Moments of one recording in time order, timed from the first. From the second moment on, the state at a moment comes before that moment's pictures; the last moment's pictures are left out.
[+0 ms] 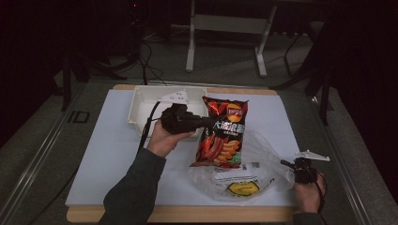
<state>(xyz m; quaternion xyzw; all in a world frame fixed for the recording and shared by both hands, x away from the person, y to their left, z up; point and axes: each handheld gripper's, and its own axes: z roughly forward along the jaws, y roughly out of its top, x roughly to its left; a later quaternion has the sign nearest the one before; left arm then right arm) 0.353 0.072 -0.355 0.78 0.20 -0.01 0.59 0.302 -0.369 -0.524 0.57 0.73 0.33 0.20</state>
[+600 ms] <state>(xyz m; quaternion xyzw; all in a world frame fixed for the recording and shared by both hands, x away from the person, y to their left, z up) 0.369 0.093 -0.345 0.77 0.22 0.01 0.60 0.302 -0.369 -0.524 0.57 0.73 0.33 0.20</state>
